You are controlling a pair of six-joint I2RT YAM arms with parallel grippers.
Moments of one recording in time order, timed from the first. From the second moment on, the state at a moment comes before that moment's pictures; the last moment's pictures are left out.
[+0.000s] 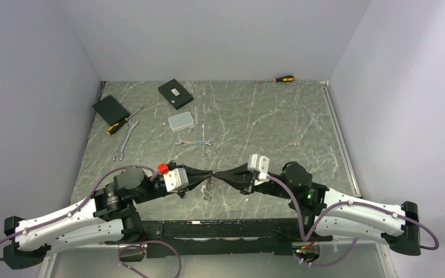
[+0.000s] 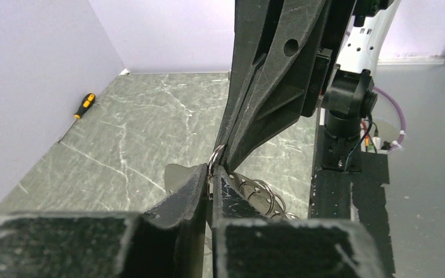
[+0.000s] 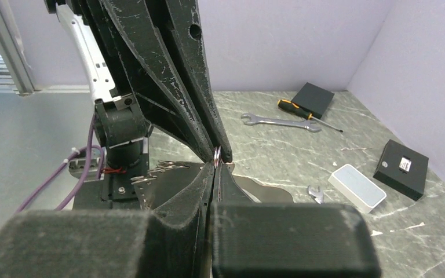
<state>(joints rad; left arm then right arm) -1.18 0.59 0.66 0.01 0.08 0.20 1.21 0.75 0.59 0.34 -0.17 -0.12</state>
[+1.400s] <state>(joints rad) -1.18 0.96 1.02 -0.50 0.02 0.34 1.21 0.82 0.74 -0.12 0.02 -0.24</state>
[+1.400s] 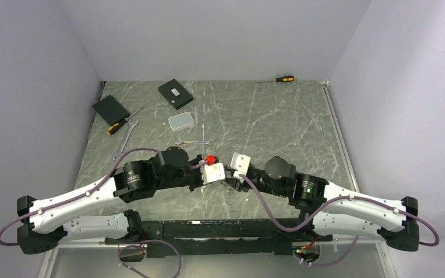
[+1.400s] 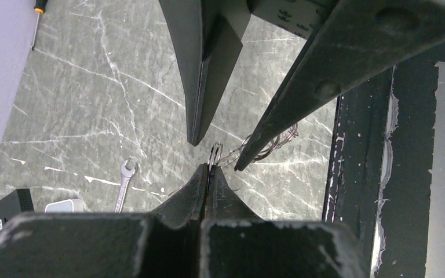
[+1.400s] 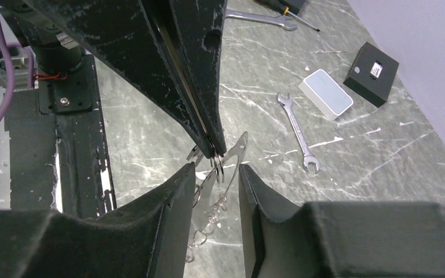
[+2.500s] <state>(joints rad) -1.18 0.88 0.95 -0.45 0.07 0.34 1.22 0.87 0.75 -0.09 -0.02 -0.25</state>
